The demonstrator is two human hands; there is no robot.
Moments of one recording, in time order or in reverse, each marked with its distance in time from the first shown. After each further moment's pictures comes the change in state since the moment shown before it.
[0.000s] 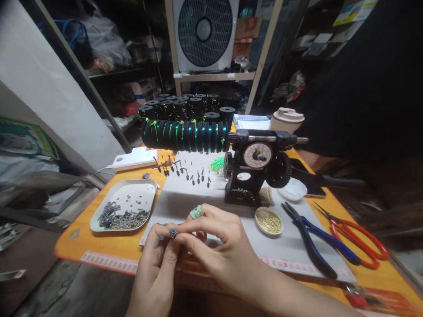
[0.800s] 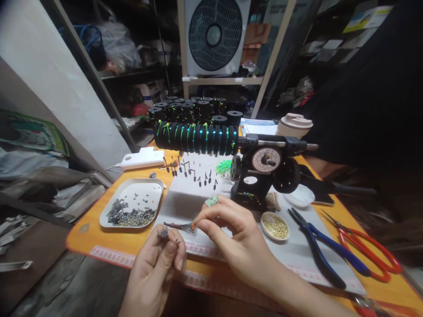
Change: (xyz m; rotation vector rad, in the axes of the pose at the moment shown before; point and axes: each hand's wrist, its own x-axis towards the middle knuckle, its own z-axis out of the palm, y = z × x) left_hand -0.002 0.010 -0.009 -0.367 -0.011 -0.172; right_hand 0.006 0.001 -0.014 -0.033 -0.025 0.099
